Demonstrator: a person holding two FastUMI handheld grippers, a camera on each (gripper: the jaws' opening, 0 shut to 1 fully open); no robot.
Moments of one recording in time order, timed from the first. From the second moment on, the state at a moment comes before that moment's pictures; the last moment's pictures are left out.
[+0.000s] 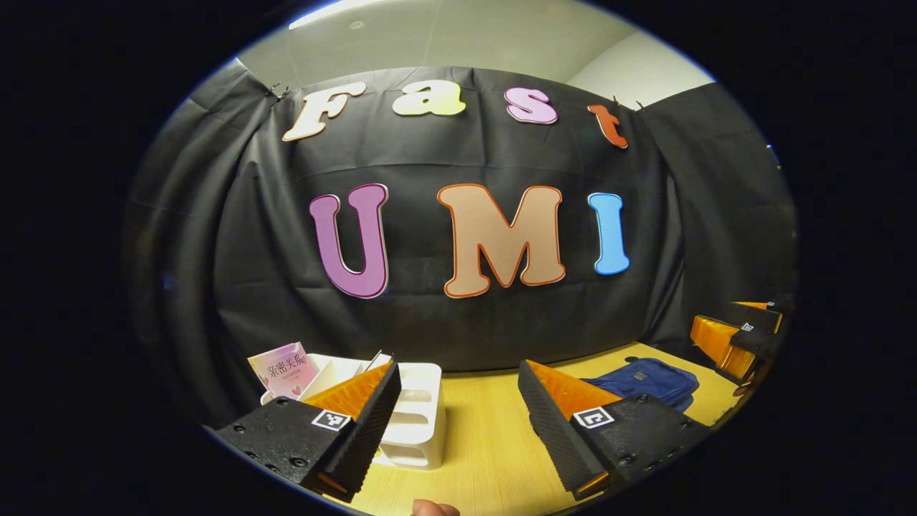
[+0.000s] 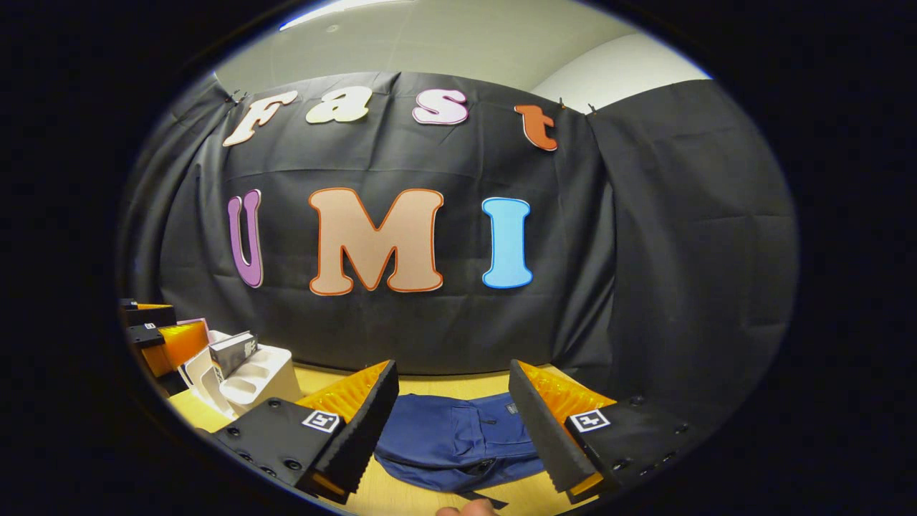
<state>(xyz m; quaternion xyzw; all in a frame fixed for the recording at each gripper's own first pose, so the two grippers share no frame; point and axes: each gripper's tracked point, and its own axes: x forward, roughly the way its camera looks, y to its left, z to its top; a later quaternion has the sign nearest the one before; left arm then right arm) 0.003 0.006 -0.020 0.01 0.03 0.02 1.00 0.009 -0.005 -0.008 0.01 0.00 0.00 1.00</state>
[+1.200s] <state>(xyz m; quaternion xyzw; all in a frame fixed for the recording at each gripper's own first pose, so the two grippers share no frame) -0.010 0.068 -0.026 0.02 0.03 0.09 1.00 0.075 0.116 -0.224 -0.44 0.21 0.33 0.81</state>
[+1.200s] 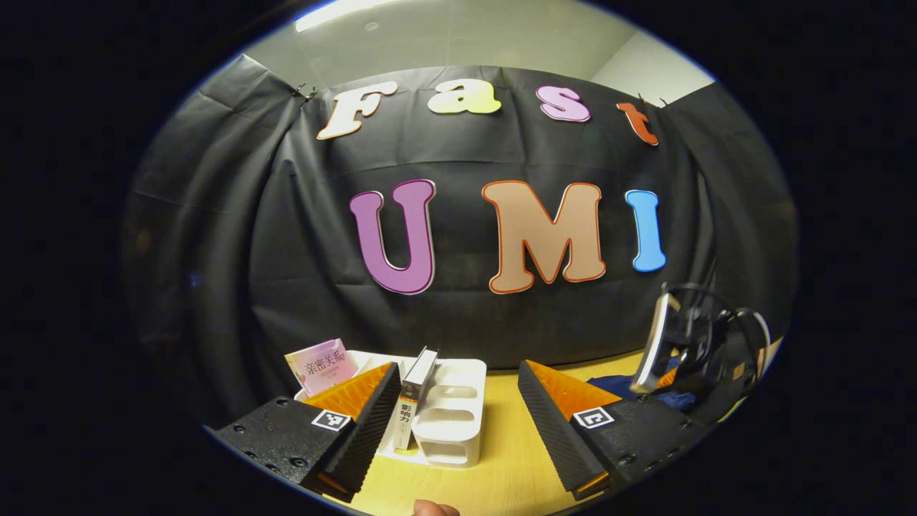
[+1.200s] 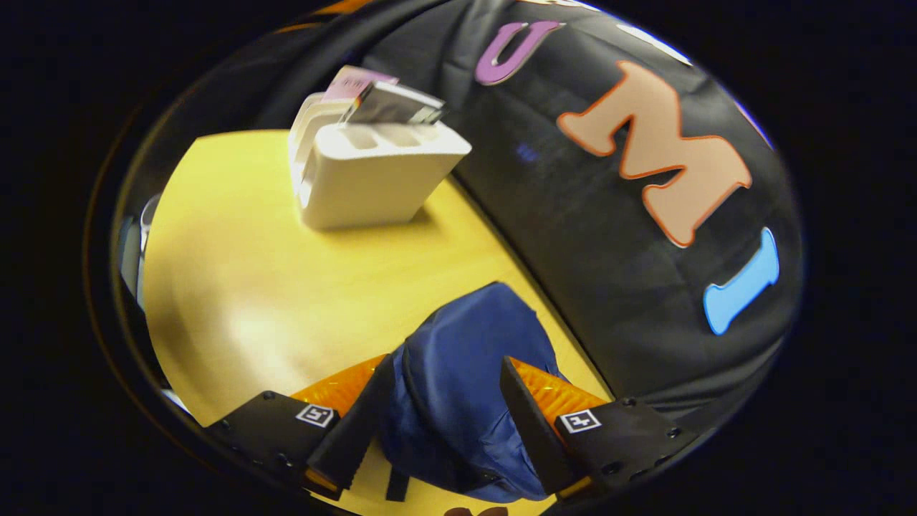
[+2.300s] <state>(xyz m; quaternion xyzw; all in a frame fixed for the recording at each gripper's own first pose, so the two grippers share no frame) -0.015 0.100 -0.045 0.00 0.05 0.09 0.99 0.104 0.101 -0.294 -0.50 0.32 0.30 0.75</state>
